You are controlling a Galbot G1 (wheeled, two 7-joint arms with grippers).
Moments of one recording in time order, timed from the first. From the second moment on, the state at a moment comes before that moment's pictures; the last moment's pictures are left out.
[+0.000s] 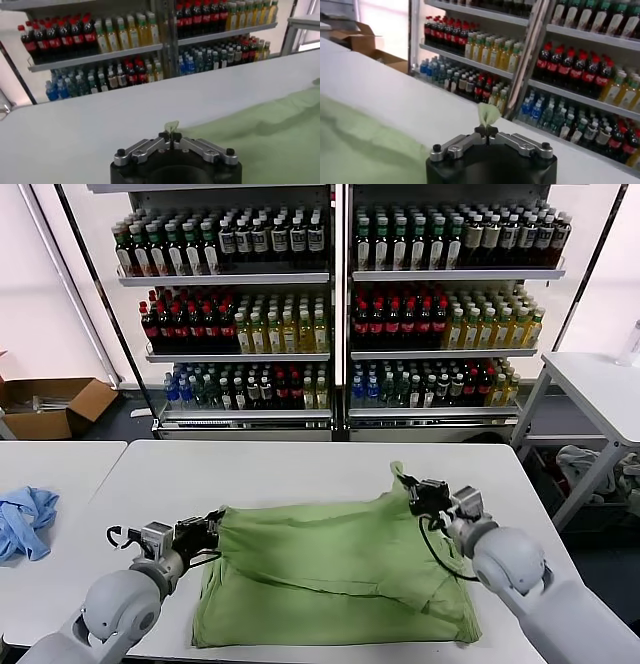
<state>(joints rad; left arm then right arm) 1.19 -0.78 -0.28 -2.01 -0.71 0.54 -0.22 -1.05 0.76 0.19 2.02 0.56 -0.45 0.02</state>
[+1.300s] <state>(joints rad) 1.63 -0.80 -0.32 -2.25 -0.47 0.47 -0.39 -1.72 0.77 0.50 2.22 0.36 -0.23 0.08</state>
